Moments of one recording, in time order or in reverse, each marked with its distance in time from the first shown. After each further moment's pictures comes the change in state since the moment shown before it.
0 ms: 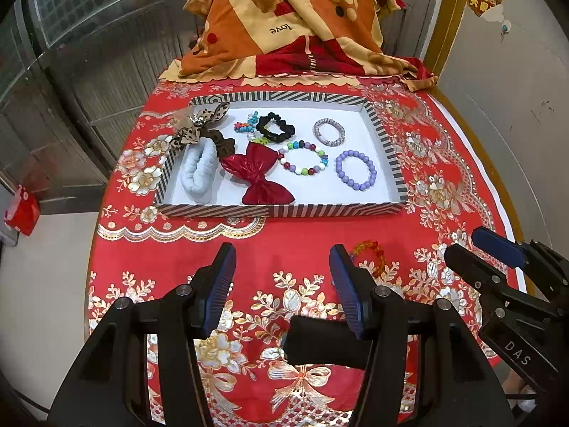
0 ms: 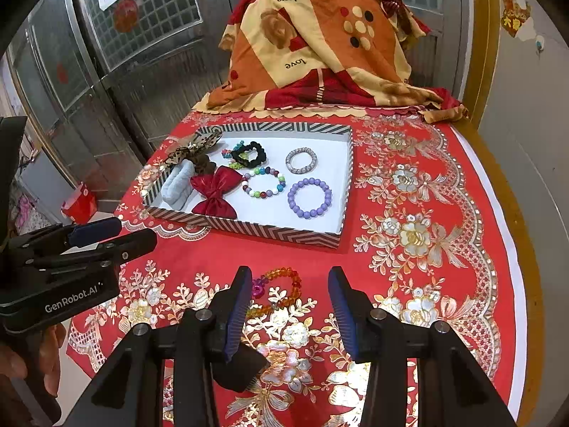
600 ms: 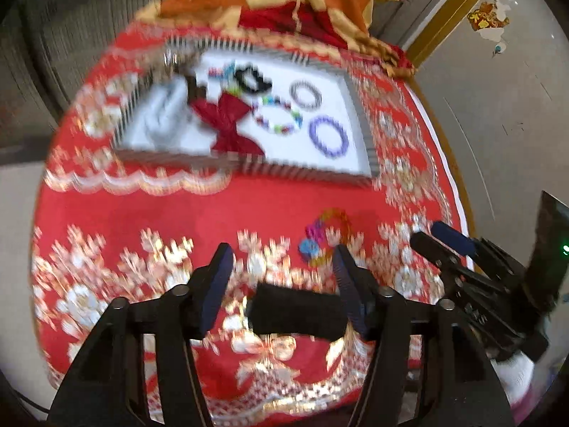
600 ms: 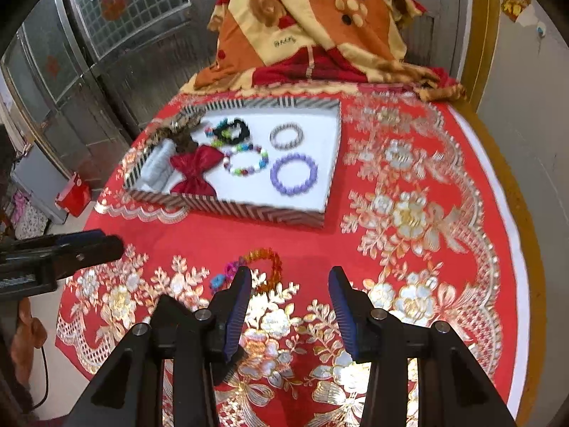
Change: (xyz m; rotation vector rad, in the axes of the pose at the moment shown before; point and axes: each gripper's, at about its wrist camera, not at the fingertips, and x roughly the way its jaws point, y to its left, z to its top) left arm 0.027 0.032 -0.015 -0.129 0.188 -0.274; right arm 0.029 -0.020 -0.014 0.006 0.084 -0.002
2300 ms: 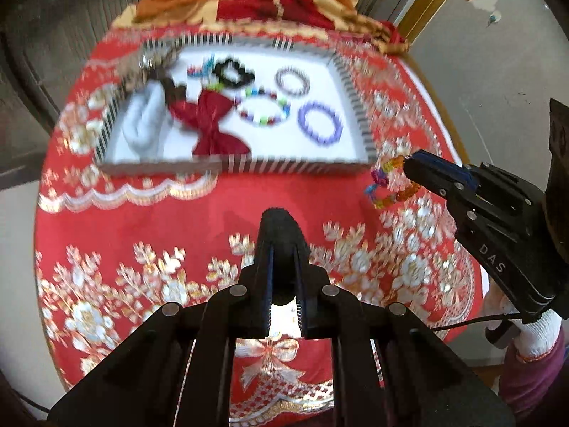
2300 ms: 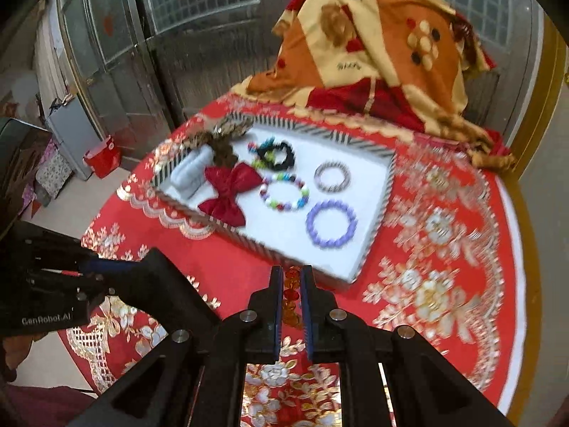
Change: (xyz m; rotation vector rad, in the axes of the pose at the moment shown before) left arm 0.019 -0.033 0.021 0.107 0.013 0.056; right arm 0.006 0.020 0.049 -0.246 -0.074 0.072
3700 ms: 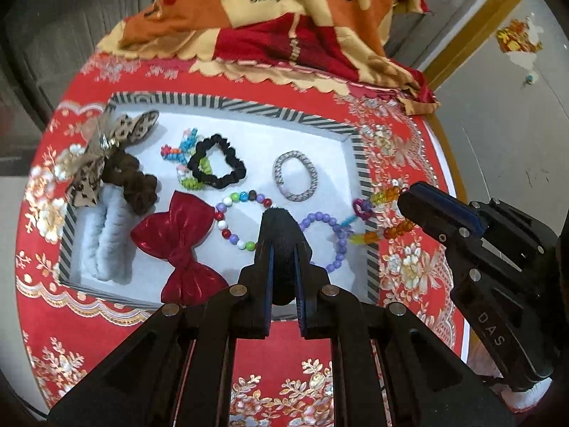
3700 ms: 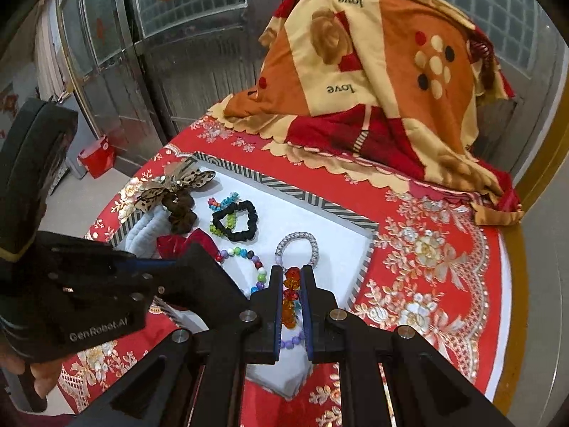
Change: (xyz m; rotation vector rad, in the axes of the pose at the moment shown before) left arm 0.042 0.011 0.122 -0.131 -0.034 -0.015; right arm 0.056 -0.051 0.108 -0.046 0.026 0.004
